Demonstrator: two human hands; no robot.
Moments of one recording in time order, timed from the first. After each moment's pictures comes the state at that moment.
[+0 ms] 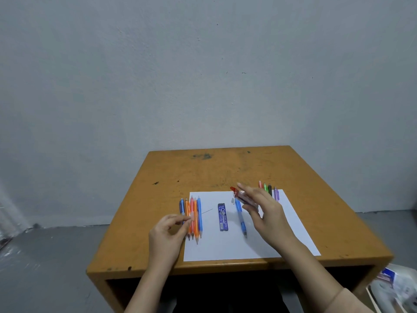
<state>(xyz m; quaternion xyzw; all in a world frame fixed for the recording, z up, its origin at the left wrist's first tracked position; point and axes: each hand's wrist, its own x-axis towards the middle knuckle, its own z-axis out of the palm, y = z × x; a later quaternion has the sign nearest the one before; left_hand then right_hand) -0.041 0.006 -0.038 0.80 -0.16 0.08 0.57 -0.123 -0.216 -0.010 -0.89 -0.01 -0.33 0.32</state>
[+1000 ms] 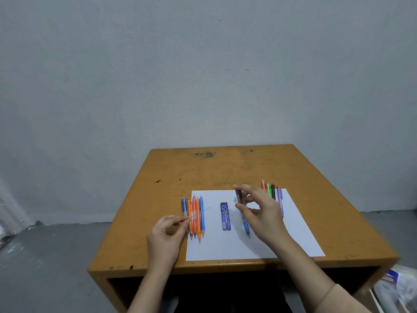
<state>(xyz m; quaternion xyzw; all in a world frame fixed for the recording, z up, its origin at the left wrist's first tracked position) -0.038 0.011 -0.047 0.80 -0.14 0.10 0.58 -0.114 -0.198 -0.005 -0.85 0.03 -0.32 0.42</state>
